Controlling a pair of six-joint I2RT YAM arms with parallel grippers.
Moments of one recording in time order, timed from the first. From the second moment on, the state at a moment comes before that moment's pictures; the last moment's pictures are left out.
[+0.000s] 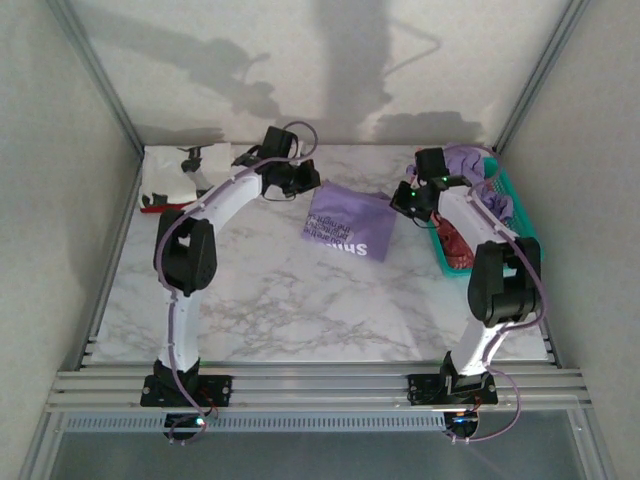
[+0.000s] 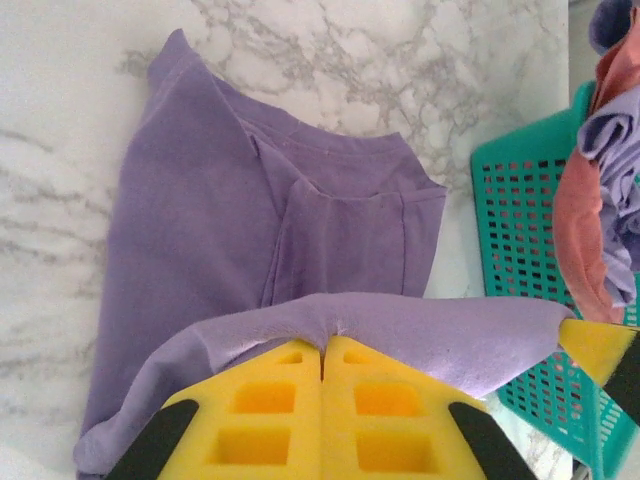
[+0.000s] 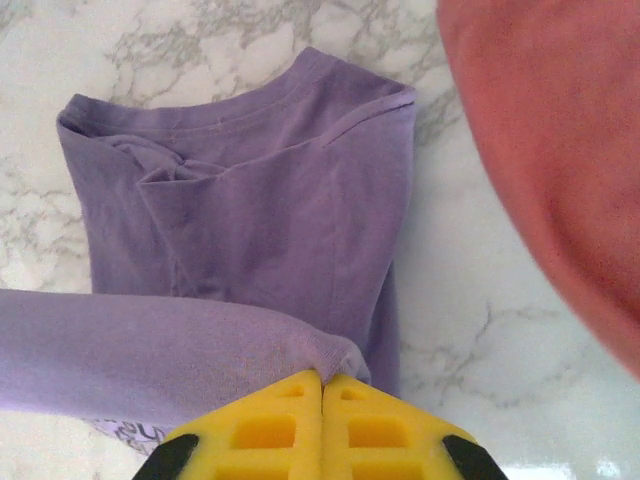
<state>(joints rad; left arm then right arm) -0.38 2.18 1.91 -0.55 0.44 -0.63 0.20 1.79 1.41 -0.64 -0.18 0.56</state>
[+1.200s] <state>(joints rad) -0.48 2.32 1.87 -0.52 0.24 -0.58 0.29 2.15 1.74 -0.79 -0.22 0.56</state>
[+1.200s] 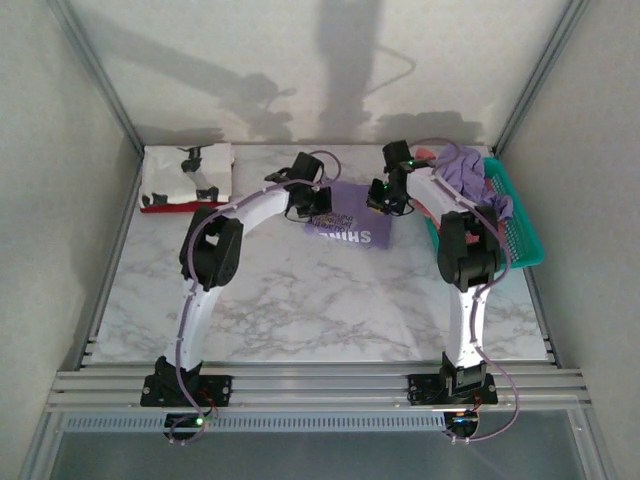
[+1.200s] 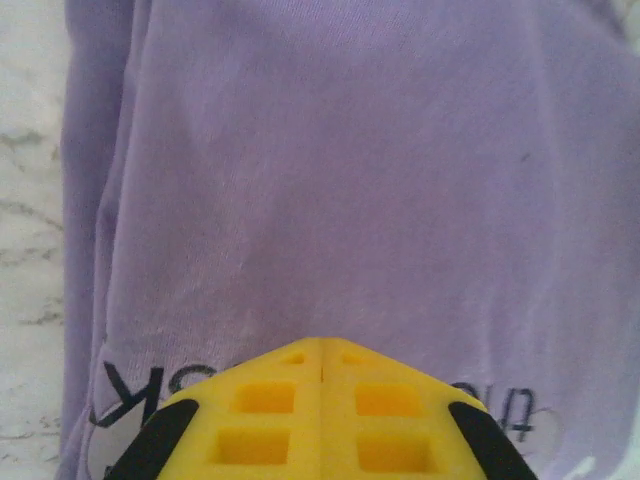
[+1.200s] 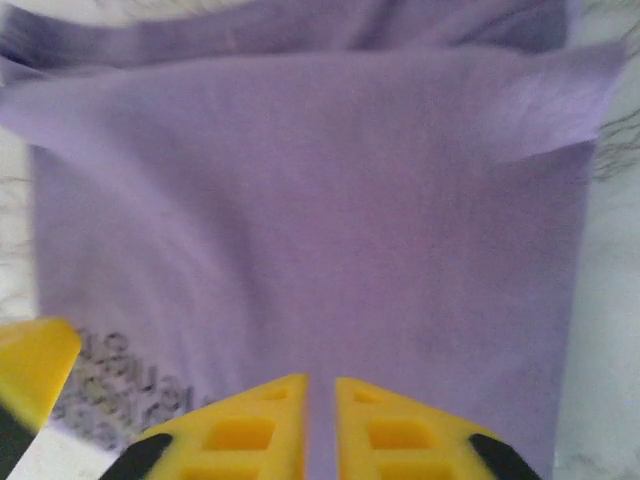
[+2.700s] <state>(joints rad) -0.62 1.75 1.30 -0.50 -0.04 -0.67 0.37 1.47 0.91 -0.75 -0.25 0.53</state>
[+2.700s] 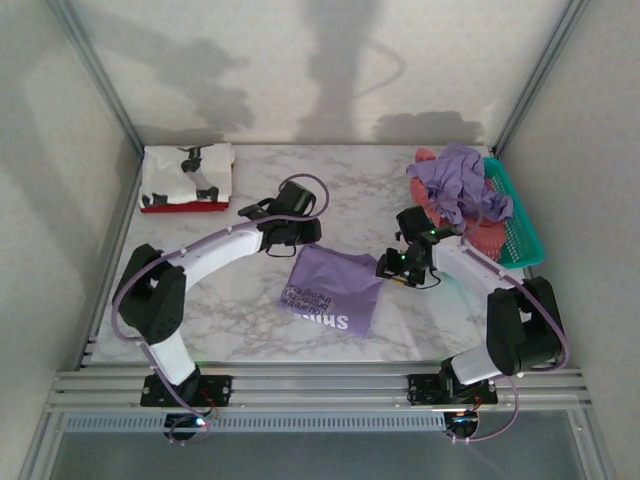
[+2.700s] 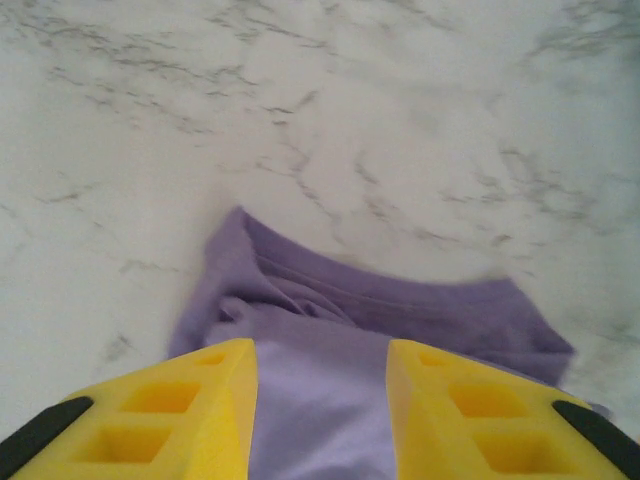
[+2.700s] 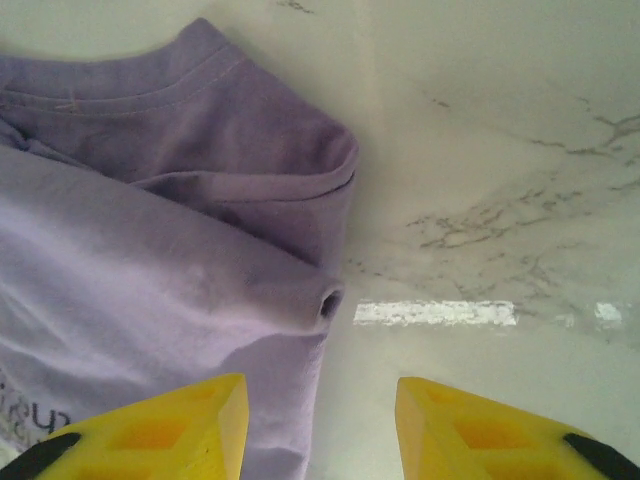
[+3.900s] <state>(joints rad) -0.64 1.97 1.24 -0.33 0.01 -0.64 0.34 1.48 1.03 -0.71 -0.31 0.48</state>
